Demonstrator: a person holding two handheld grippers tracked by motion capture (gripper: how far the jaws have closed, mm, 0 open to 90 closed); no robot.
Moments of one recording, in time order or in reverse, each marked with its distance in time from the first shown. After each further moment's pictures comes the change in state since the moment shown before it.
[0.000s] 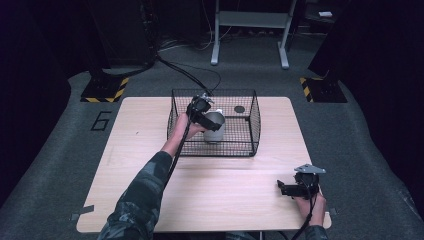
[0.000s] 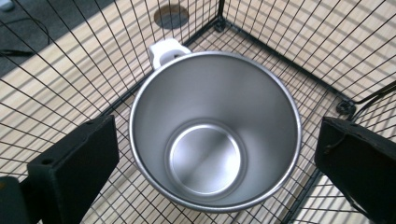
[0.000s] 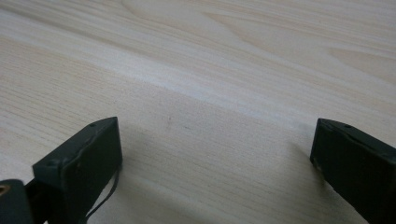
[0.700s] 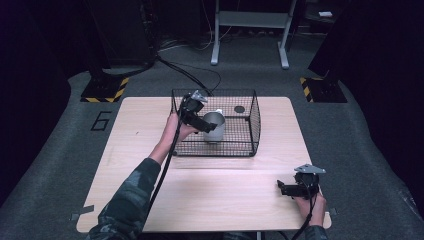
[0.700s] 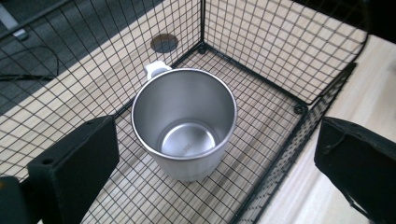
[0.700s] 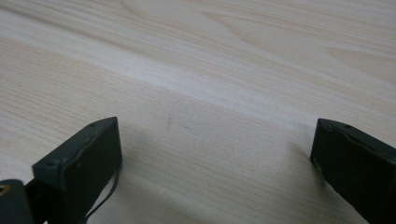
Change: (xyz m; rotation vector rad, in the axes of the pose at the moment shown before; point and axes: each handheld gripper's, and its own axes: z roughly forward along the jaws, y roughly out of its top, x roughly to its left) left arm -0.021 -0.006 -0.064 -0.083 0.001 0.042; right arm 0.000 0.000 0.000 -0.003 -0.001 -0.007
